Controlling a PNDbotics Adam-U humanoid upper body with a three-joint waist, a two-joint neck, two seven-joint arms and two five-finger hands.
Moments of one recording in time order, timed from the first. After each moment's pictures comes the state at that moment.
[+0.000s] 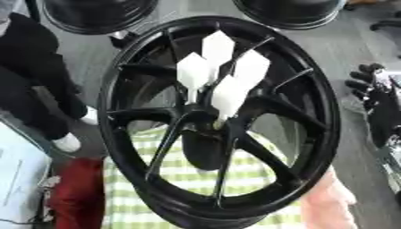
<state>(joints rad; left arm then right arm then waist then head) -0.86 1.08 -0.30 -1.86 0.09 0.18 -0.48 -0.10 -0.49 -0.04 -1.73 -0.42 0.01 -0.32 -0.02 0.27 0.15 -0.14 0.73</state>
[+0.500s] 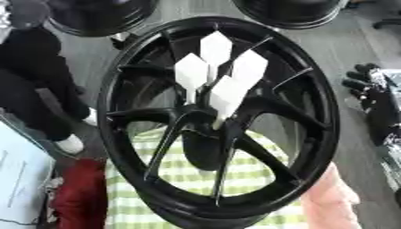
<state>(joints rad) -1.11 0.97 -0.50 -1.83 0.03 0.22 -0.82 -0.09 -0.51 -0.04 -1.73 -0.41 0.02 -0.32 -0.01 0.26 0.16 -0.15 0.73</state>
